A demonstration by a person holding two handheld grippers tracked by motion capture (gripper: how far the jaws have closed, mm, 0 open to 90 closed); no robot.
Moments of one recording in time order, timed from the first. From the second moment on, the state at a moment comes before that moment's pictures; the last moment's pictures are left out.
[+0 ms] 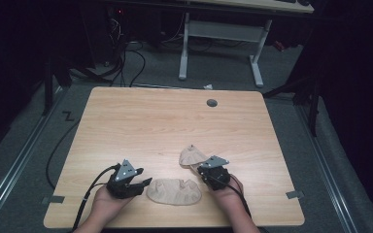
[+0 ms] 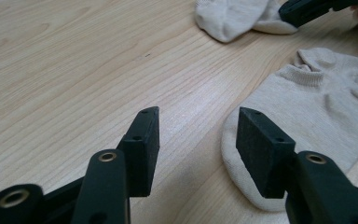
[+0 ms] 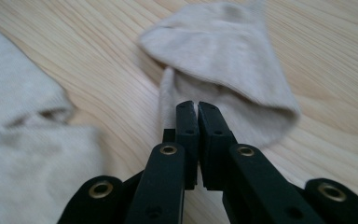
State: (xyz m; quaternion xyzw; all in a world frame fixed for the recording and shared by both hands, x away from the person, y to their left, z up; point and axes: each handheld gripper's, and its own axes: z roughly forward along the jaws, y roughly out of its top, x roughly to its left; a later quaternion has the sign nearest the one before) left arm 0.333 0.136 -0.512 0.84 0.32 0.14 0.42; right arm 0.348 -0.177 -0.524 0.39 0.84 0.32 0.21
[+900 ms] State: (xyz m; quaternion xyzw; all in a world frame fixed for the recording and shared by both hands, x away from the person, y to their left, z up) left arm 0.329 0.142 -0.508 0.83 0.32 0.14 0.43; right arm 0.406 -0.112 -0.517 0.39 0.85 0.29 0.22
